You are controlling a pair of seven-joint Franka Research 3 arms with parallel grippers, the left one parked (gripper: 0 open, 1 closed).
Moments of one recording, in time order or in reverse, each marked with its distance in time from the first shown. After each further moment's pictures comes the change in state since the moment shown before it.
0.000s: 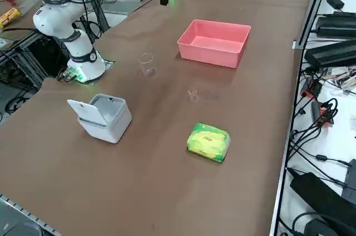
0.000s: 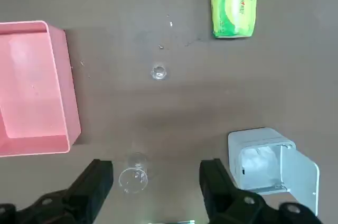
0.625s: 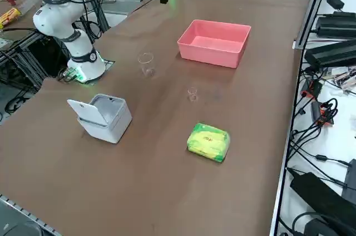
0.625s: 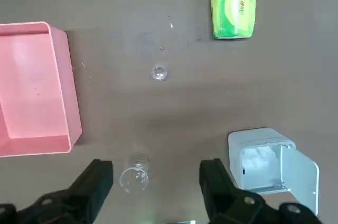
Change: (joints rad) arm 0.000 -0.009 0.001 -0.003 0.000 0.000 0.003
